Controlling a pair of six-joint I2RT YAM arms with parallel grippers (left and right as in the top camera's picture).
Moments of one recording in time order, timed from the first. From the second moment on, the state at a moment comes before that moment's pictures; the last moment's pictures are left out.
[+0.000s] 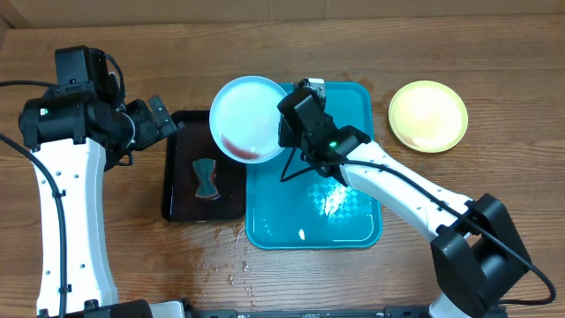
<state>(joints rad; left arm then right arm) 0.16 1.51 1.63 -1.33 0.07 -0.37 0.68 1.81 1.31 -0.33 0.23 0.63</state>
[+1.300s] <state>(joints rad) 0.16 1.51 1.63 -1.33 0.06 -0.37 0.71 1.81 1.31 -0.25 0.34 0.53</state>
